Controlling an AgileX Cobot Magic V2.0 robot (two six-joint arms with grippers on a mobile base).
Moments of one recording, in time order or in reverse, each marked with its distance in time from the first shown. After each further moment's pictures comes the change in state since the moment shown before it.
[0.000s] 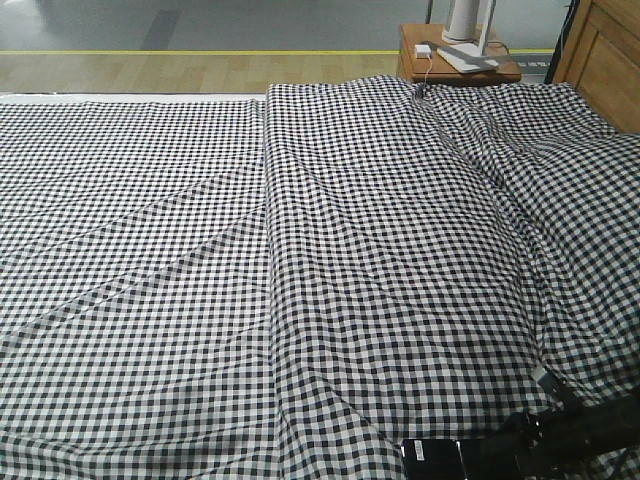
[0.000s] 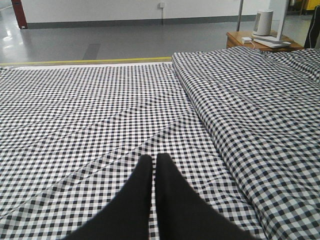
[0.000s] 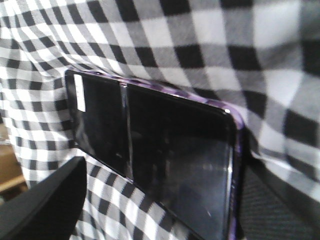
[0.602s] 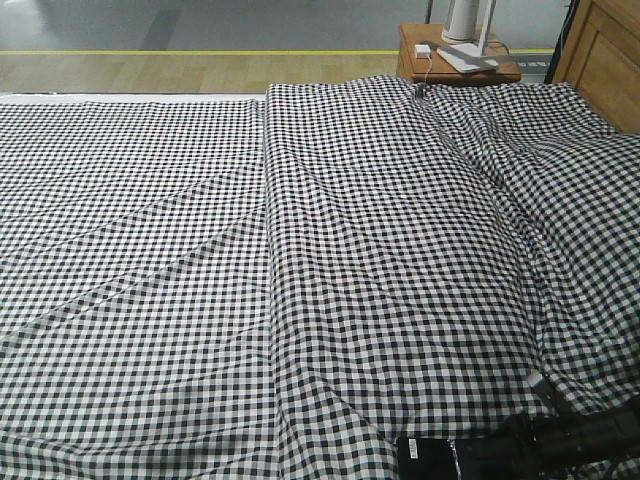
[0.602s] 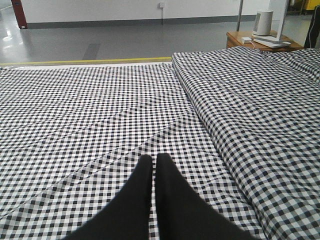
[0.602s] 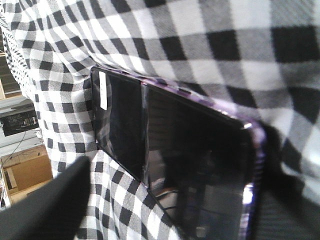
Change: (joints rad) left arm 0.000 0.000 0.000 0.000 0.000 0.000; right arm 0.000 0.053 -0.005 0.067 0.082 -0.052
